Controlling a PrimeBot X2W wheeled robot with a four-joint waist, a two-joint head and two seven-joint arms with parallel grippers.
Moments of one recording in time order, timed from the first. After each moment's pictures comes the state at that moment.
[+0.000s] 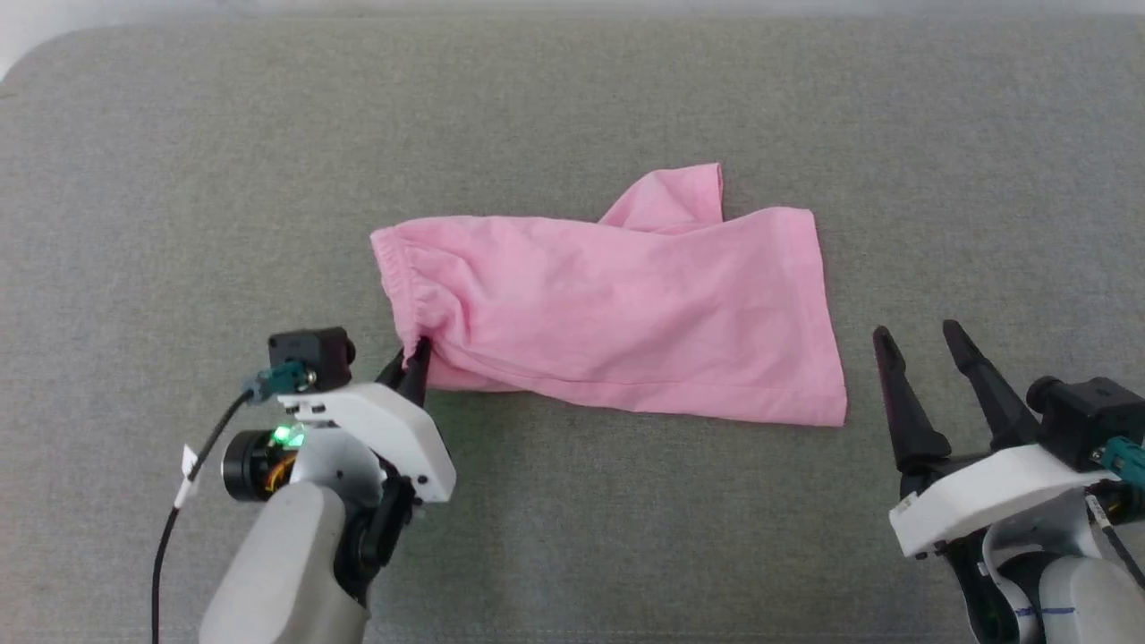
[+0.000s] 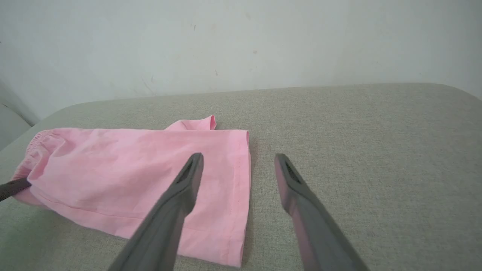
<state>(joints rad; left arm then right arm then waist) -0.36 0.18 -0.25 0.33 -0.49 0.06 0.15 -0.06 -0.05 -0.02 -0.09 0.23 0.13 0.05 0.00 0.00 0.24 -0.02</state>
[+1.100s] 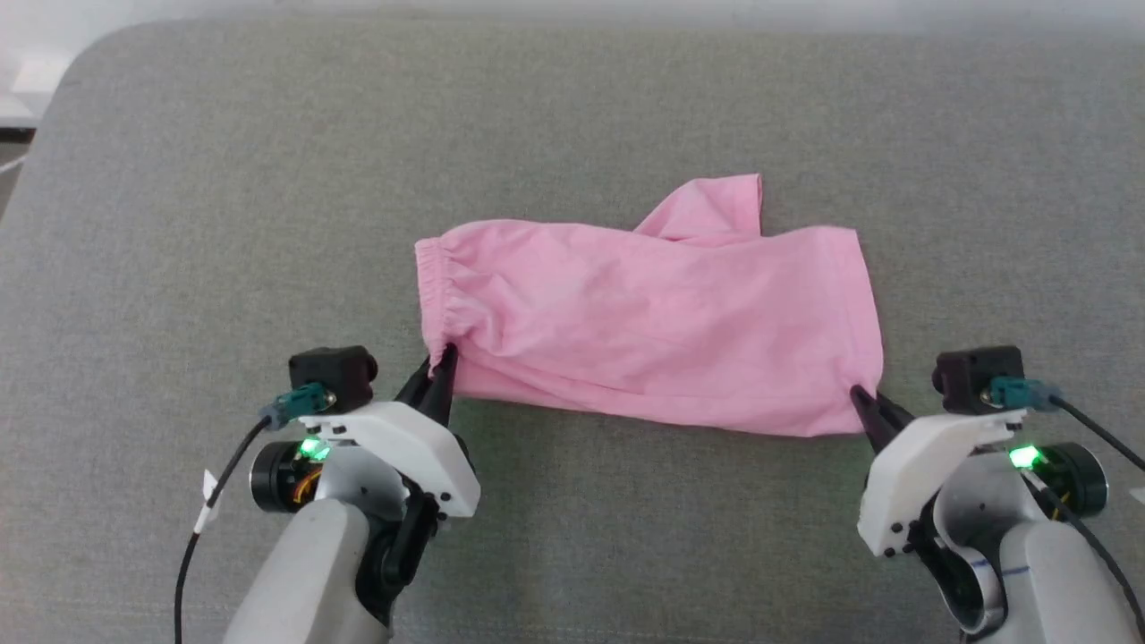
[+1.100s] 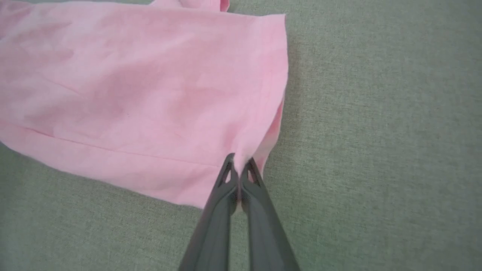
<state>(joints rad) -0.31 0.15 -0.29 0.30 -0.51 0.07 0.09 -0.18 -0.05 -0.01 0.13 0.15 0.13 0.41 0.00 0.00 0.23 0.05</state>
